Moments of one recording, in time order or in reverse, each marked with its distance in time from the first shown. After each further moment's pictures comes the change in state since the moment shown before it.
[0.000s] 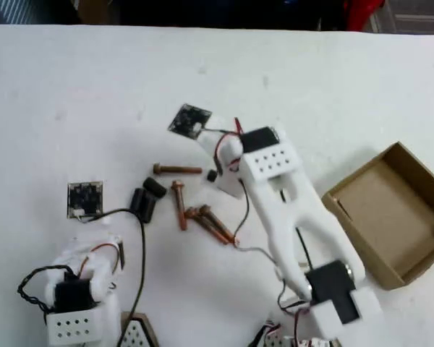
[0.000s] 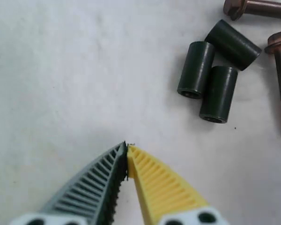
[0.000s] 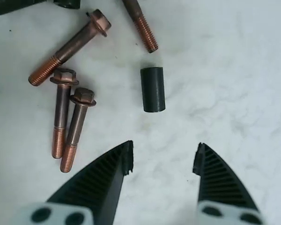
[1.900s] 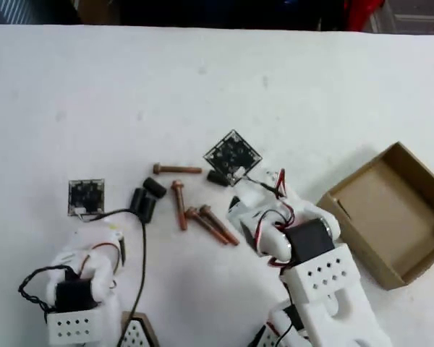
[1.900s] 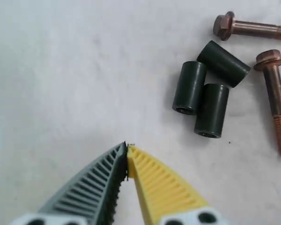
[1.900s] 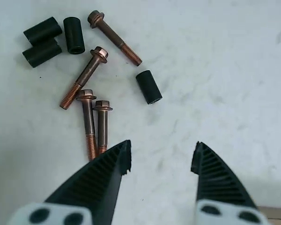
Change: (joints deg) left arm 1.1 0.0 0.0 -3.8 0.0; right arm -2.5 -52.3 32.0 -2.7 -20.3
